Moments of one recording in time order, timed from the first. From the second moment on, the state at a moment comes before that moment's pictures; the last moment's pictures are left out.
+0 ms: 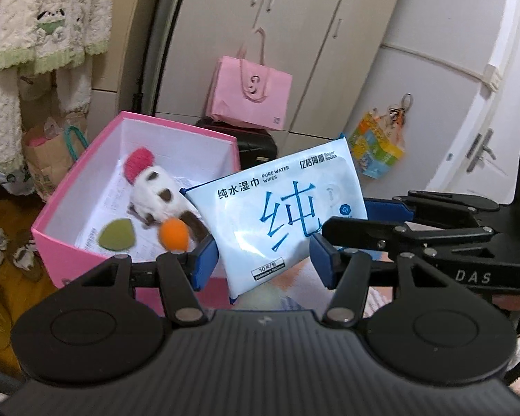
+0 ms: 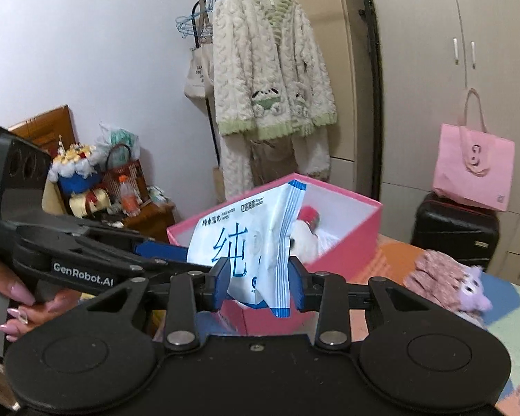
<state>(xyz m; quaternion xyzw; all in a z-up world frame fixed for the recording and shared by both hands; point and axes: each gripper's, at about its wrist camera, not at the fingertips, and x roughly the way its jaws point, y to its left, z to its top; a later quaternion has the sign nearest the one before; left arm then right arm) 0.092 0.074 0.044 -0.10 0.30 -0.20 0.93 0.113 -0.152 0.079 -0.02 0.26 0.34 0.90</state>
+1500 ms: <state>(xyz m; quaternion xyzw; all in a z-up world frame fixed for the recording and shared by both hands) 0.152 0.106 0.042 0.04 0.40 -0.16 0.90 0.176 -0.079 0.050 -0.14 0.35 0.35 0.86</state>
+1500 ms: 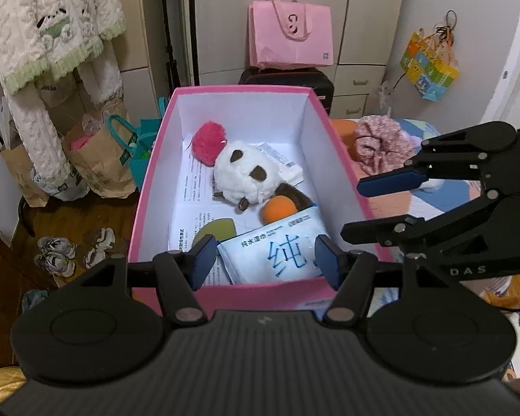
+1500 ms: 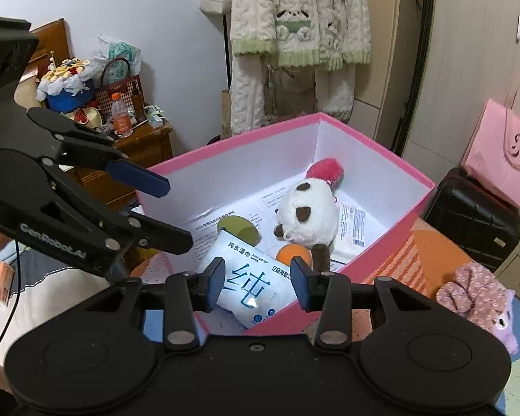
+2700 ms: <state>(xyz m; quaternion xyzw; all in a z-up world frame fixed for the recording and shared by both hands) 0.131 -0.071 0.034 0.06 0.31 -0.29 0.90 0.110 -0.288 0.028 -0.10 0.27 0.24 0.93</state>
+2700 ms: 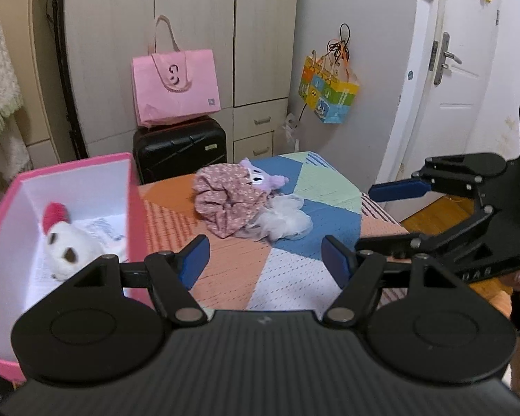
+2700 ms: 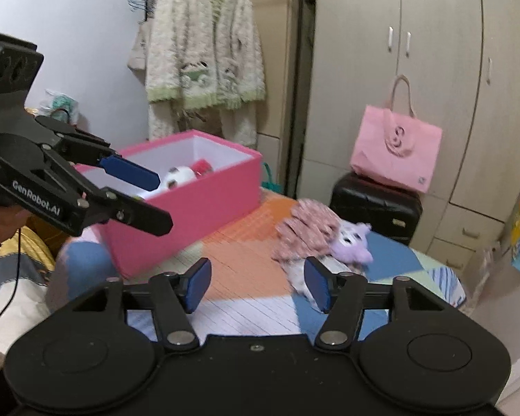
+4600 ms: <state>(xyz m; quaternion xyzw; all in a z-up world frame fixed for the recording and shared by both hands) 0.272 -0.134 -0.086 -0.08 0.33 -0.15 0.93 0.224 -0.281 -0.085 -0.09 0.31 0.22 0.92</state>
